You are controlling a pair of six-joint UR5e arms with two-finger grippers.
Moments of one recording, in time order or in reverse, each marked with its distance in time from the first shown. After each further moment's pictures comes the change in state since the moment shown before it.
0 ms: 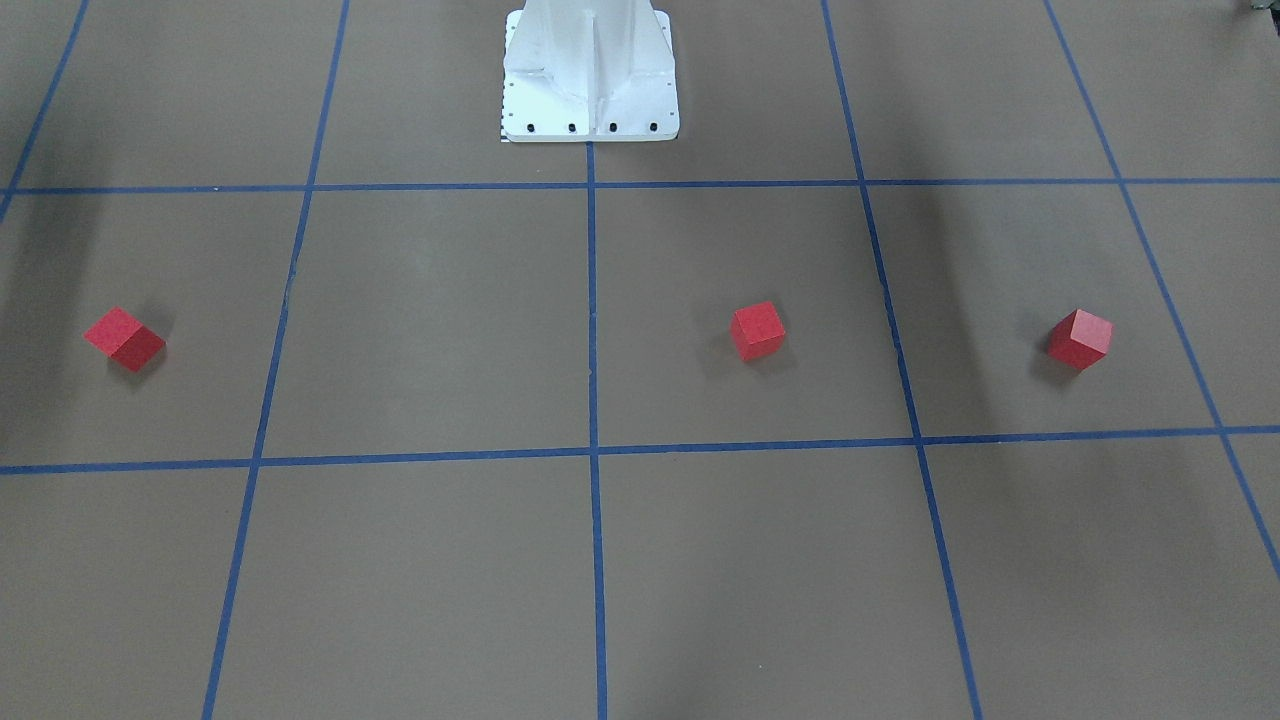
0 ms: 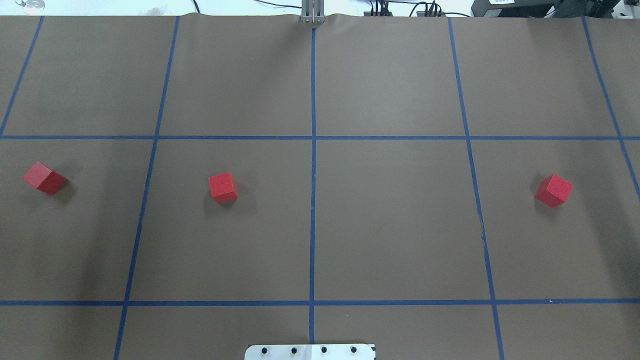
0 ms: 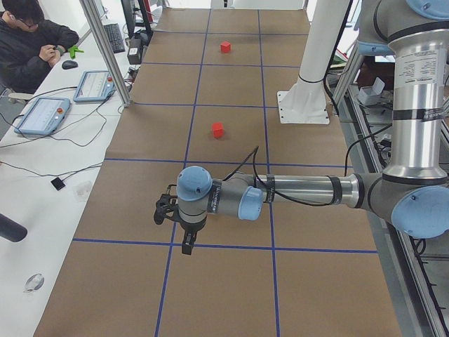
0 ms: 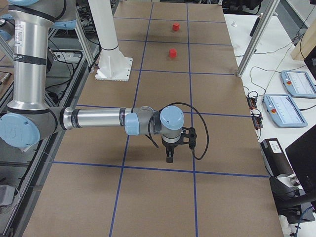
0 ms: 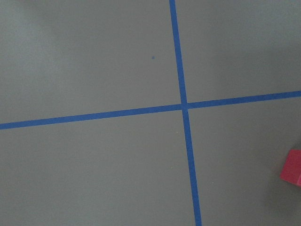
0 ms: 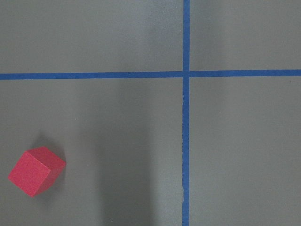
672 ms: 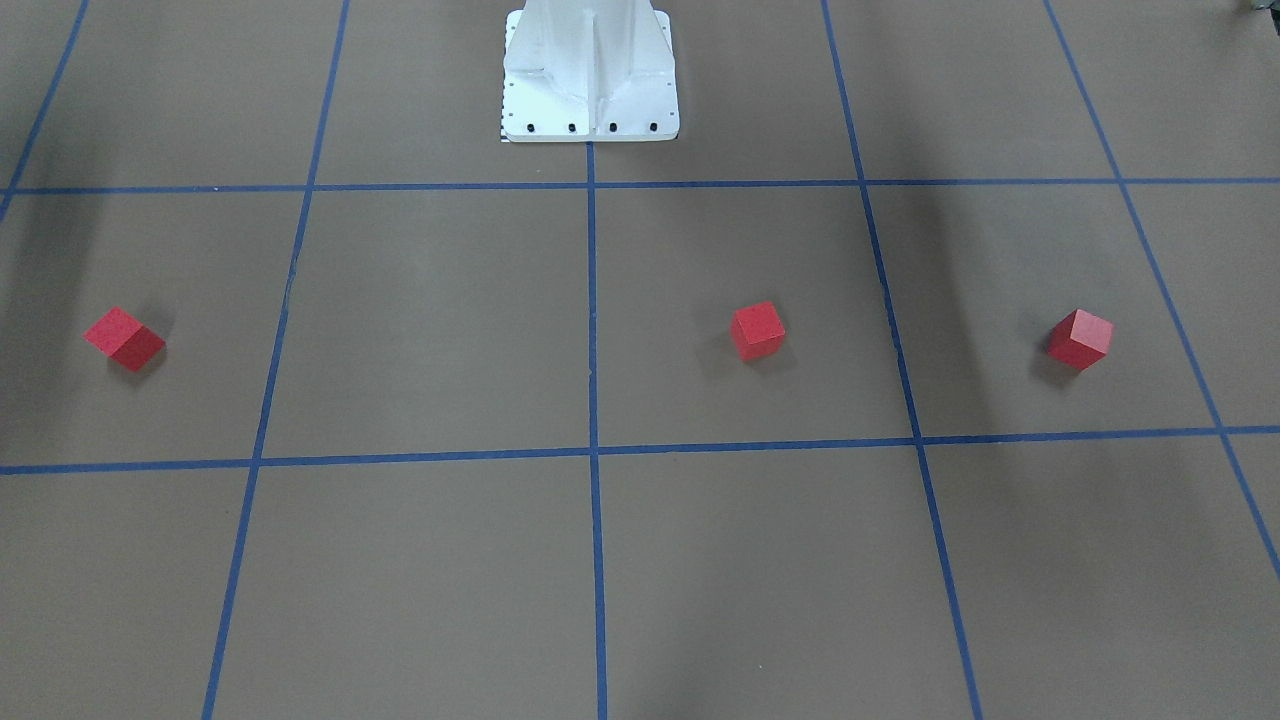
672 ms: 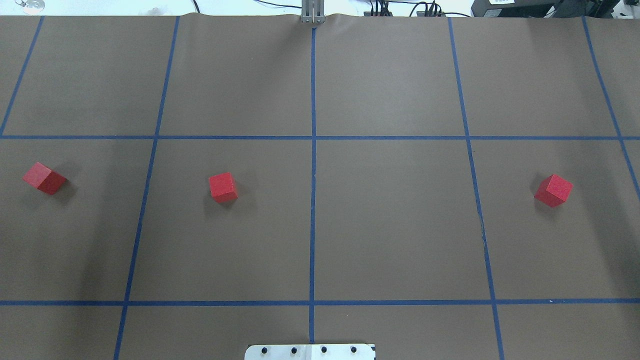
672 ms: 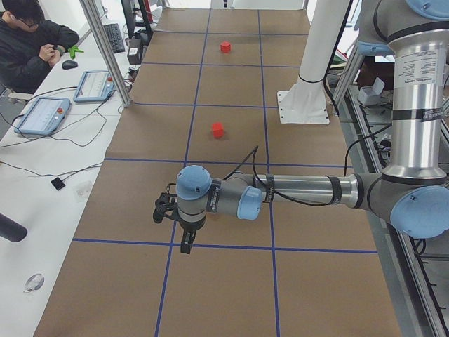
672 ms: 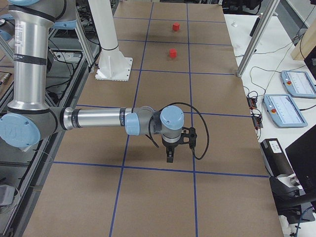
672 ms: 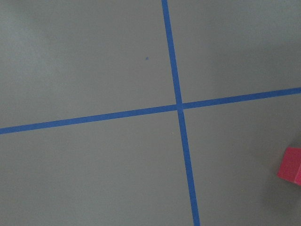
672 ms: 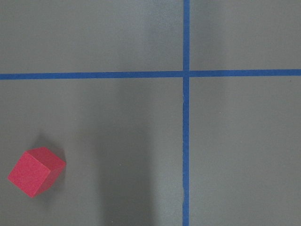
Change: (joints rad) left arm 0.002 -0.007 0.004 -0.007 -0.001 -0.002; right arm -0.001 0.001 0.000 0.001 0.000 0.001
